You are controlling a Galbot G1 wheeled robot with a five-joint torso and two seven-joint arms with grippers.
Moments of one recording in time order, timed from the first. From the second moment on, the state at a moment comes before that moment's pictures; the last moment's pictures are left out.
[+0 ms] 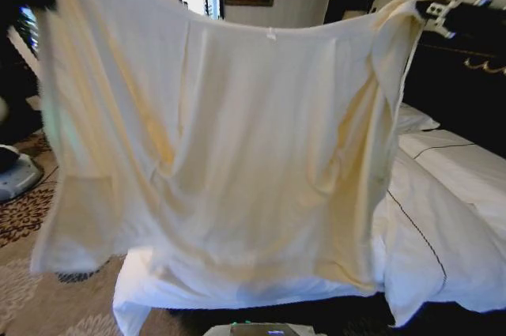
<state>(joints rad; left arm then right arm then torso) 0.57 -0.32 -0.48 -2.37 -1.39 0.43 -0.69 -0.58 0.36 0.70 2.36 1.83 -0.56 0.77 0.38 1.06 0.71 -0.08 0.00</state>
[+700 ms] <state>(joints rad) 0.56 -1.01 0.11 -1.64 -0.87 0.39 -0.64 -0.73 0.89 0.19 1.77 1.09 -0.46 0.49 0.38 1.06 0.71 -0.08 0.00</state>
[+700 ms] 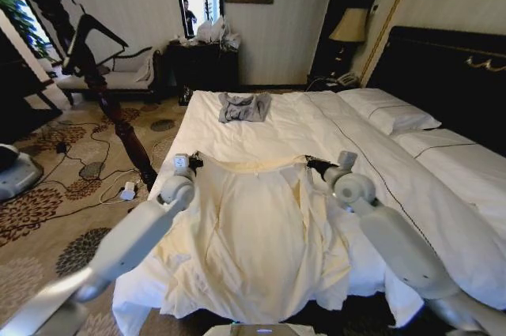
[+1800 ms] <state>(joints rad) 0.26 -1.22 0.16 -1.04 -0.64 0.31 -0.47 -0.22 1.32 -0.04 0.92 0.81 -0.25 0.35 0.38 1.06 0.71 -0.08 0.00</state>
